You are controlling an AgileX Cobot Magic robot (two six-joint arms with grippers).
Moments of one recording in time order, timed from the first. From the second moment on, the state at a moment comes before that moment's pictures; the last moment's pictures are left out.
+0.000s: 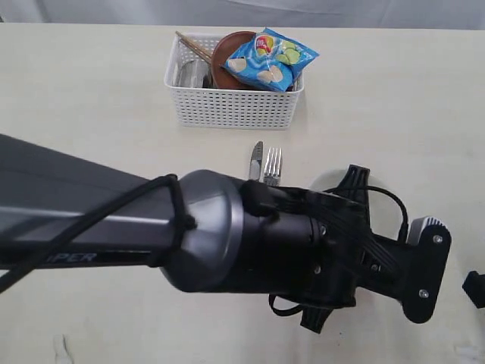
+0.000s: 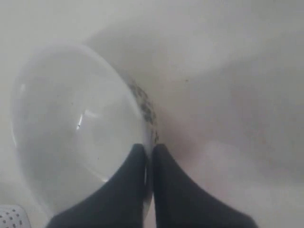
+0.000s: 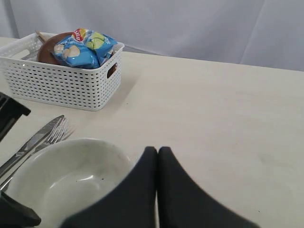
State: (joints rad) left arm -1.31 2.00 -1.28 0.66 0.50 0.17; right arm 0.13 0.00 0.00 0.19 0.35 -0.21
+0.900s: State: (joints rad) left arm -1.27 1.75 -1.27 0.56 0.62 0.06; right arm 0.13 0.00 0.00 0.19 0.35 -0.21
